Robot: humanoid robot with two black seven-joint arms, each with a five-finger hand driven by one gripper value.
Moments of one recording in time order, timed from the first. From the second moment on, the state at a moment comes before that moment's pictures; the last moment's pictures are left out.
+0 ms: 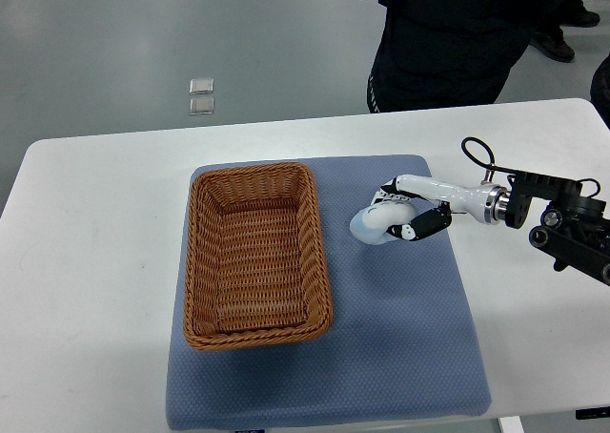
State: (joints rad) left arm 0.05 0.00 -0.12 -0.15 0.06 -0.05 0.05; right arm 0.73 -0.49 0.42 1.02 -1.34 0.18 0.36
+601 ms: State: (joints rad) left arm 0.05 0.00 -0.12 -0.15 0.06 -0.05 0.05; right arm 0.88 -0.37 0.51 1.03 -1.26 0.22 0.39
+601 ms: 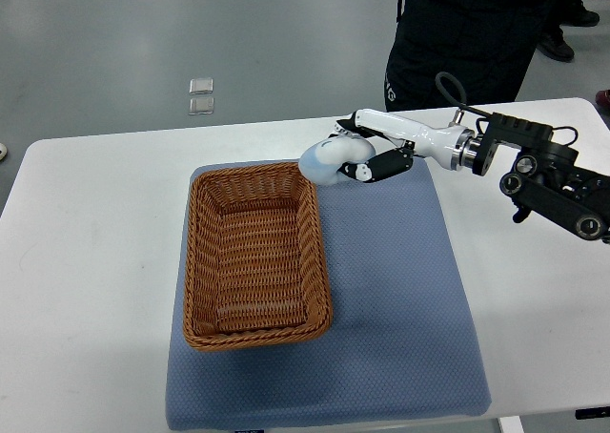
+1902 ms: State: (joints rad) left arm 0.05 0.00 -0.12 -0.15 0.06 -0.05 0.05; right arm 0.95 -0.06 0.31 0.80 -1.26 0.22 0.36
